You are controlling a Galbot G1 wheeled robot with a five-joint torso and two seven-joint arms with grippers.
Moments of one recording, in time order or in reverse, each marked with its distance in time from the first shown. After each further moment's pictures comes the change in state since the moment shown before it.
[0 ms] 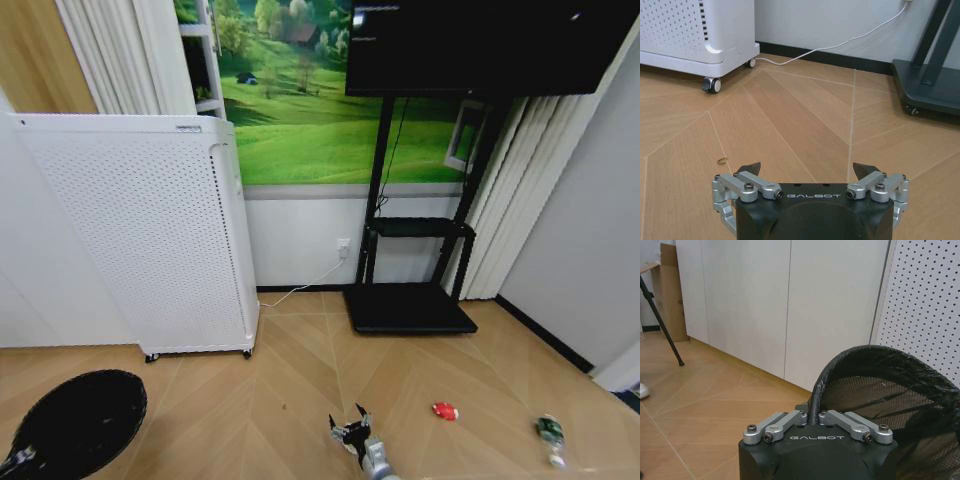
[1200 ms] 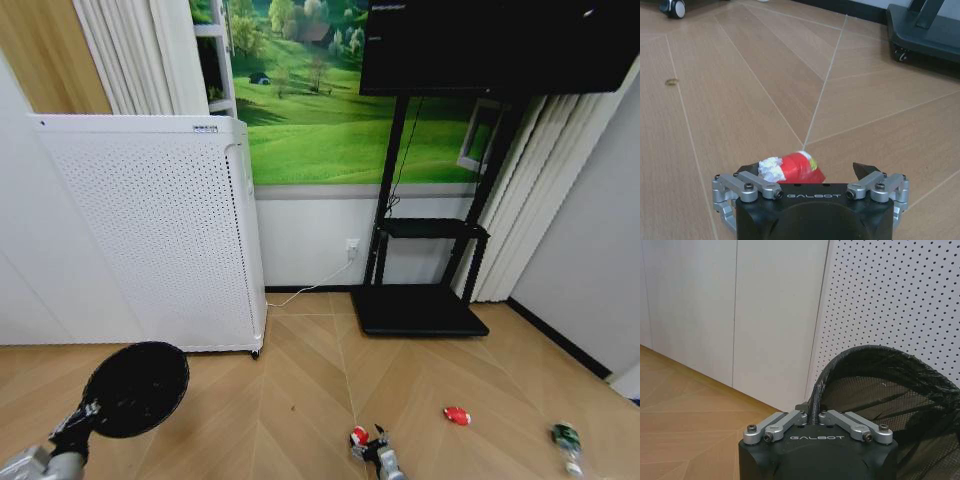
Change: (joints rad) left arm -0.108 0.013 0.157 -0.050 0.052 0.005 0.019; right arm 0.088 0.018 0.093 -0.342 -0.090 0.040 -0.081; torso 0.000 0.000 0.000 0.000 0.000
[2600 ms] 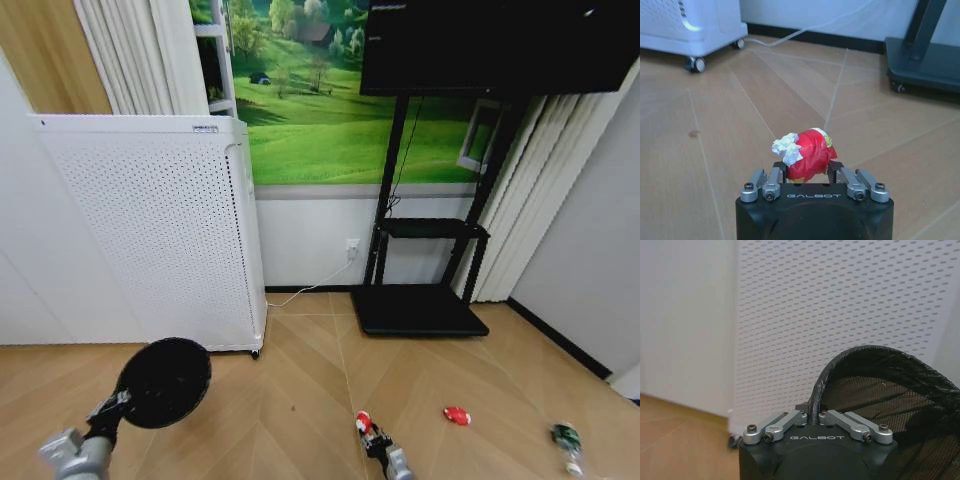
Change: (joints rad) left arm -0.071 0.124 0.171 0.010 0.004 0.040 0.117; right arm -0.101 -0.056 0.057 0.236 0.101 -0.006 -0.103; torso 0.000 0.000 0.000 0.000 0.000
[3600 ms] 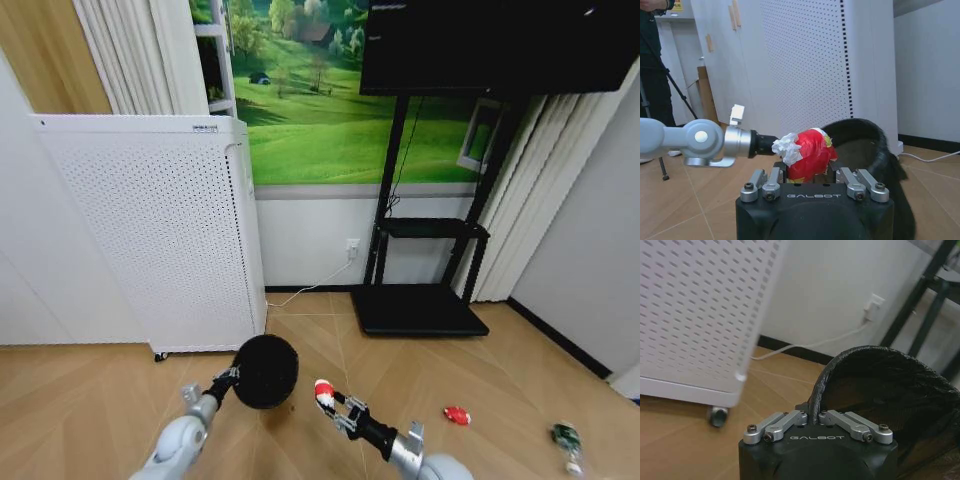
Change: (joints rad) left arm -0.454 0.005 0.675 0.498 -0.103 -0.125 0.178; right arm -0.107 -0.105 0.078 0.436 0.211 0.040 -0.664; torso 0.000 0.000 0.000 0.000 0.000
